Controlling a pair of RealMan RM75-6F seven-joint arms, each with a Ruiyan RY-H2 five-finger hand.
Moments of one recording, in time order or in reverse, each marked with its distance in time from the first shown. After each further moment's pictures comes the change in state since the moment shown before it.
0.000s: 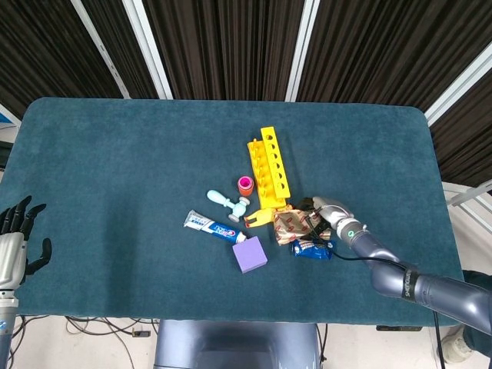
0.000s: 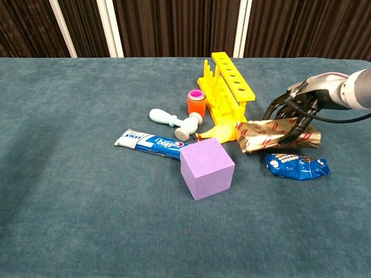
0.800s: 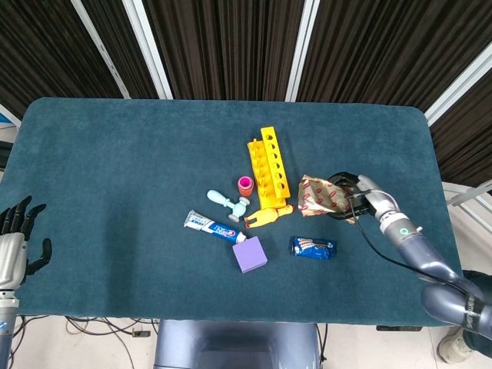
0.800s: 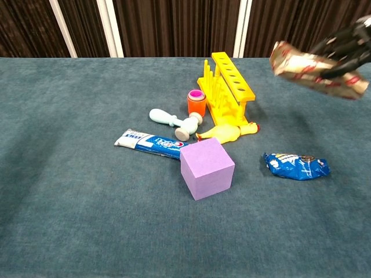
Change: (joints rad) left arm 0.000 -0.007 0.002 0.004 0.003 0.007 0.012; right arm -0.305 0.251 0.236 -0.198 -0.356 0.121 0.494
